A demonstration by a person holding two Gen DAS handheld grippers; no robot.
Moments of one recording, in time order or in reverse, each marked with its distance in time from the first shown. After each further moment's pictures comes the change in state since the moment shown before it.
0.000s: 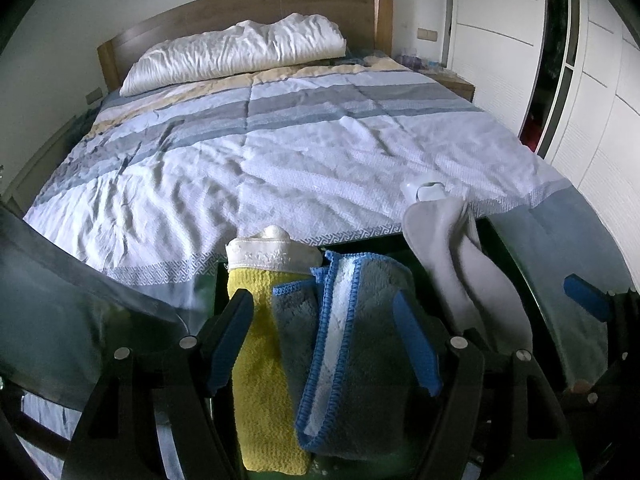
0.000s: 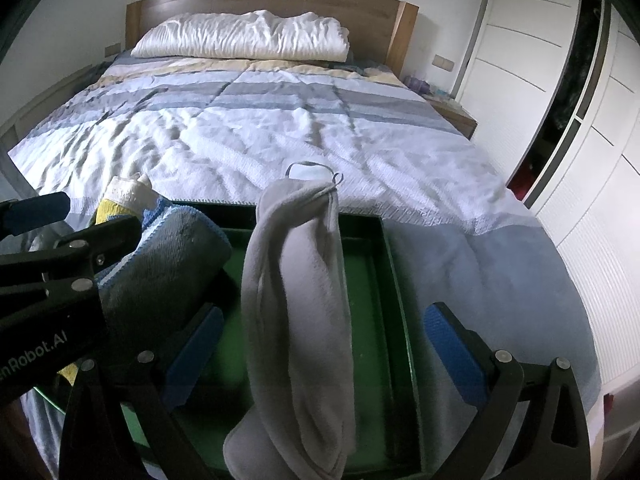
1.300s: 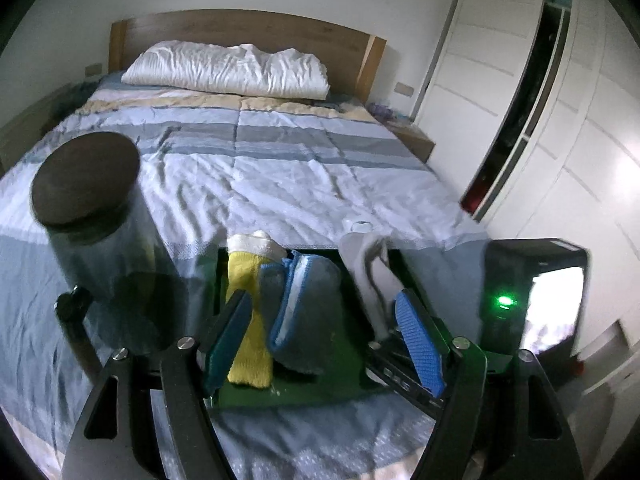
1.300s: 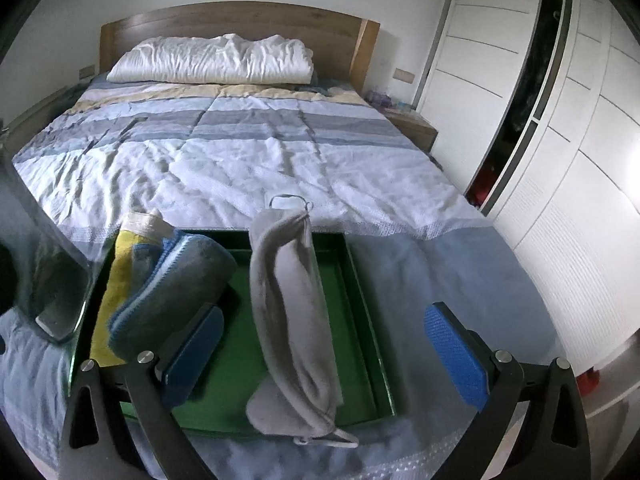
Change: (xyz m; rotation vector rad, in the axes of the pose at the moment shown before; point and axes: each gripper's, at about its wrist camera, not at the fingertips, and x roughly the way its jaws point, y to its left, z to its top) left arm -0.135 0.040 -0.020 -0.168 -0.109 -0.231; right arm -0.079 0.021 -0.001 0.065 -0.049 -0.122
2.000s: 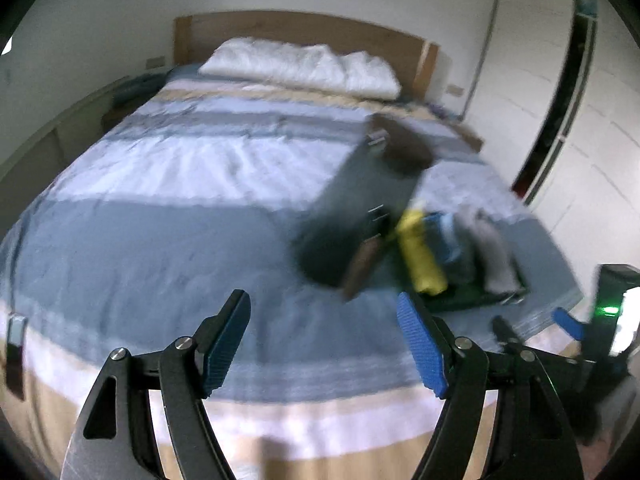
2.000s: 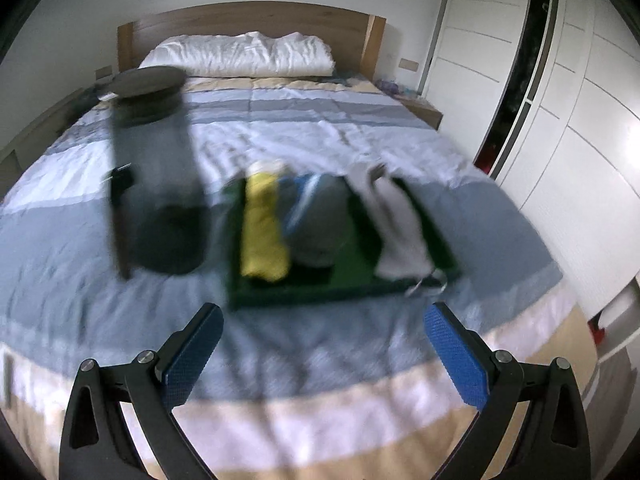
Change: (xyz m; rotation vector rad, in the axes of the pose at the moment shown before) left arm -0.147 0.203 -0.064 -0.019 0.044 0.181; right arm -0.165 0.127 -0.078 0.056 0.046 0.037
